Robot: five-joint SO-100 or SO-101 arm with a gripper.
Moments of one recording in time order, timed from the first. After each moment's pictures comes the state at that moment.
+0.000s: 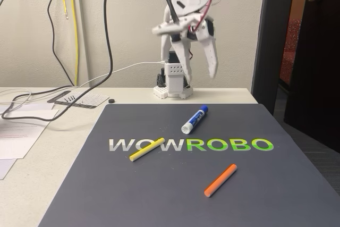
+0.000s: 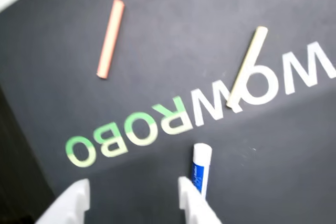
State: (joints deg) arm -20.0 67.8 32.3 107.6 -58.7
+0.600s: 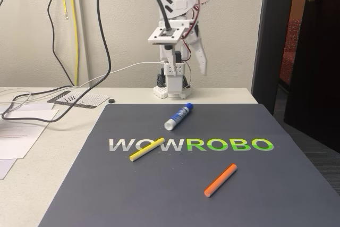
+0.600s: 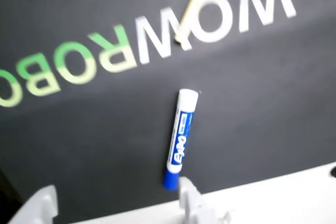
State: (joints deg) arm -14.2 92.9 70.7 105.4 -69.7
